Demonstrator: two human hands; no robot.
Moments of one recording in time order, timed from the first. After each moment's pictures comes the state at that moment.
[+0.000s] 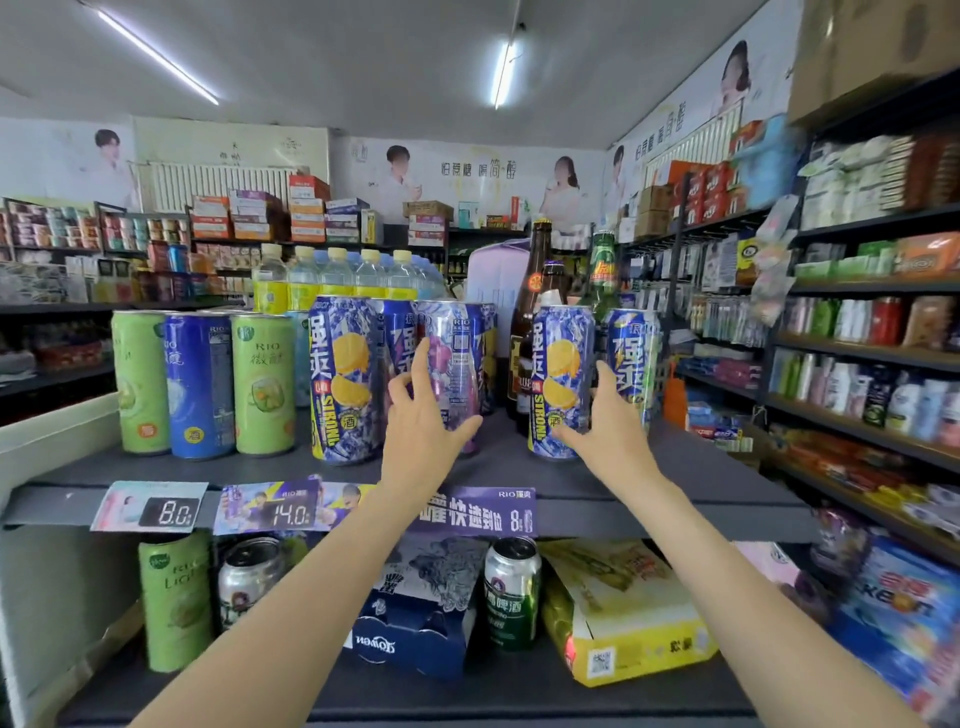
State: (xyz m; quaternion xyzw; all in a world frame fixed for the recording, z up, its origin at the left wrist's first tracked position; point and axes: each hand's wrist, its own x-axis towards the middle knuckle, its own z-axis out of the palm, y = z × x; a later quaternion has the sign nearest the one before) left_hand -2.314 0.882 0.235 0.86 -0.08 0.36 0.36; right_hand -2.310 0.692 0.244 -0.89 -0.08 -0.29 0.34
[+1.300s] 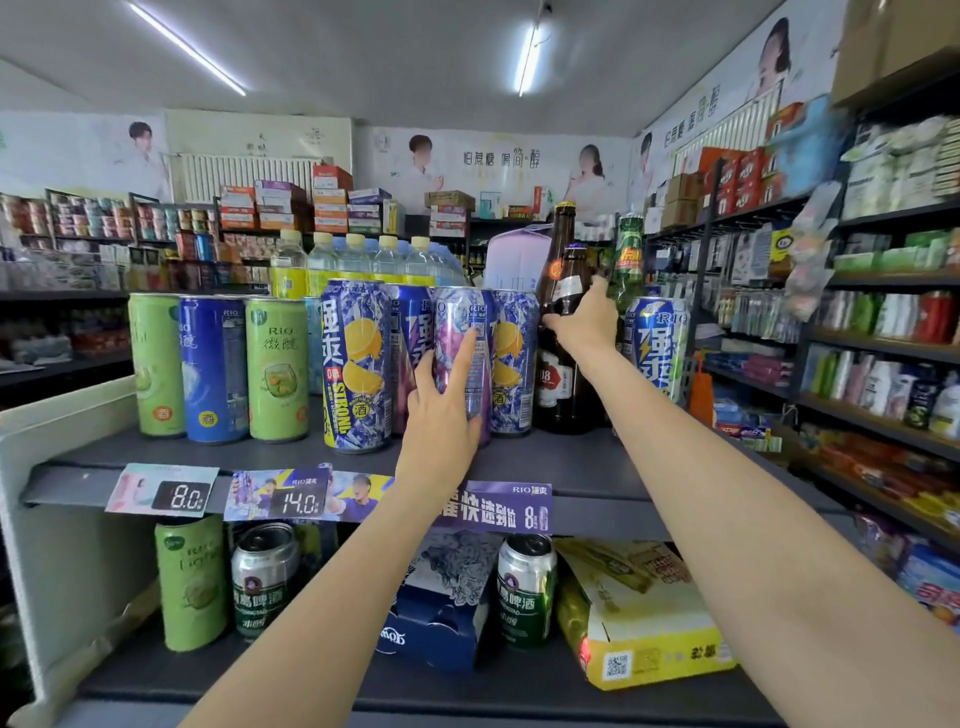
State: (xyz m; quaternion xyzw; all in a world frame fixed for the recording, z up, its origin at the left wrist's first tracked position) left_hand -2.303 0.879 0.225 0.88 -0.09 0.38 0.28; right_hand -2.220 0.731 0.324 -0.82 -0.01 -0.34 0.46
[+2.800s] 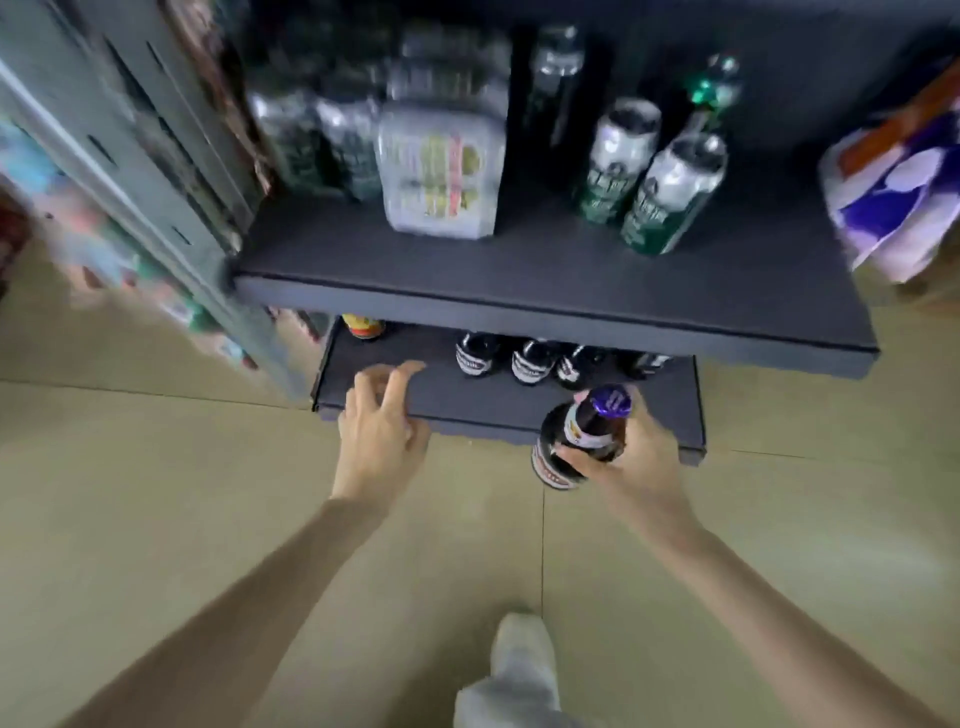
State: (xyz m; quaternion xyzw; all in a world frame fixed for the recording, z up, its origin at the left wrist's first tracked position) left_hand -2.502 1.029 -0.551 0.94 0.05 0.09 0.32; right_hand -2.503 0.800 -0.489 -0.88 -0.01 0.06 0.47
